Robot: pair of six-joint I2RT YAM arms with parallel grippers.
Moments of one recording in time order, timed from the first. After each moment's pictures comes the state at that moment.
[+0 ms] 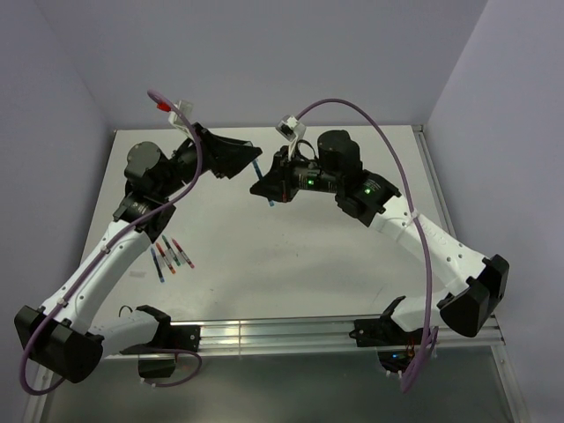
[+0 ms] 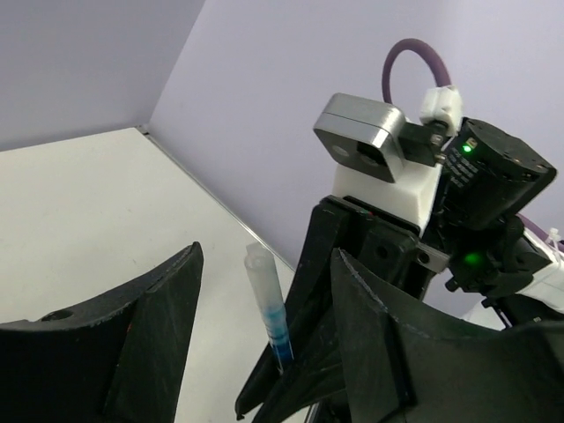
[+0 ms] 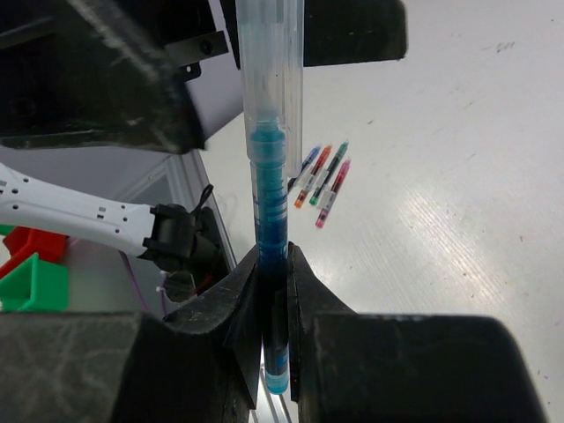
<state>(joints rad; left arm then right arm) -0.45 1.12 1.11 0.26 0.53 -0.72 0.72 1.33 1.35 -0.24 -0.52 0.36</state>
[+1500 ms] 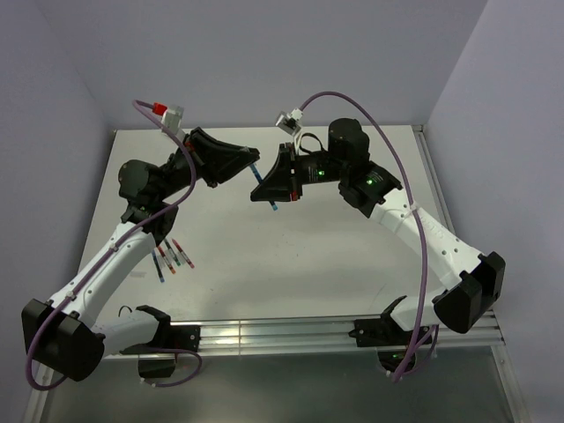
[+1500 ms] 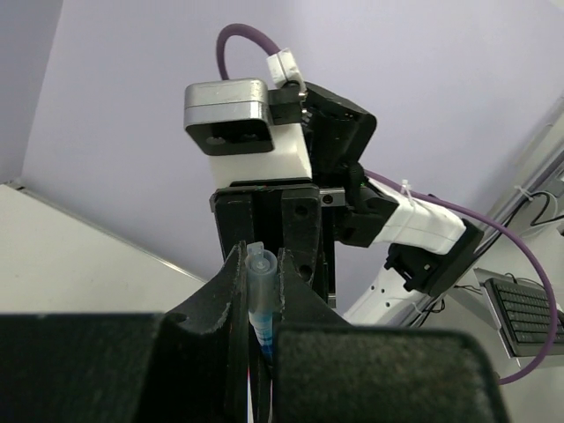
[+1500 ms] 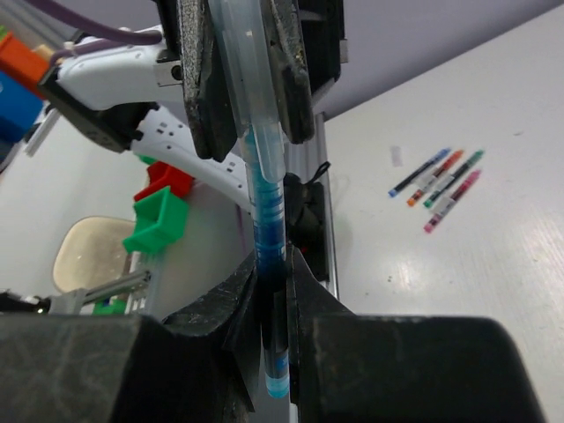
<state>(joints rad) -0.43 1.14 0.99 0.72 0.75 -0.94 0.63 1.37 1.38 -0.11 -0.96 0.49</state>
